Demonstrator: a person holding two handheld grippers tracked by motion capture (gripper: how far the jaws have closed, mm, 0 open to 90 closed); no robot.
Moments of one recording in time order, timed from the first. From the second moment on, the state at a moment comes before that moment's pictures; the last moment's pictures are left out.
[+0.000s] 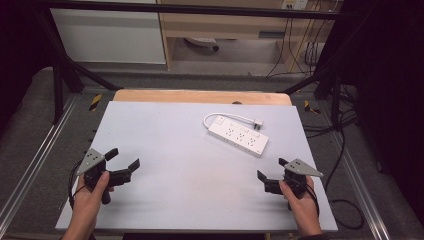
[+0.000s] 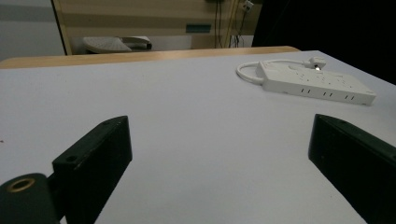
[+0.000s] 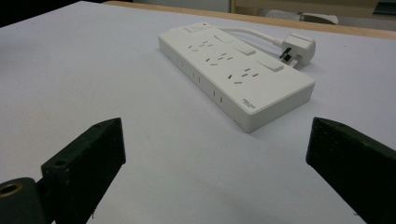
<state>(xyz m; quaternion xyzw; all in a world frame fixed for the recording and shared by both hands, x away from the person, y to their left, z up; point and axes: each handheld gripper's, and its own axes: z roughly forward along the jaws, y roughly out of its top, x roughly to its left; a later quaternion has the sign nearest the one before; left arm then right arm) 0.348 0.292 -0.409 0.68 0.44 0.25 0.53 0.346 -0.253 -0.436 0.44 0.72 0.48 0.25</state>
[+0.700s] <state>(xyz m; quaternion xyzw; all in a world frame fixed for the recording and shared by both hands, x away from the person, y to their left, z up) 0.353 0.294 -0.406 0.68 0.42 0.24 0.55 0.344 -0.249 -0.420 0.43 0.71 0.50 0.23</state>
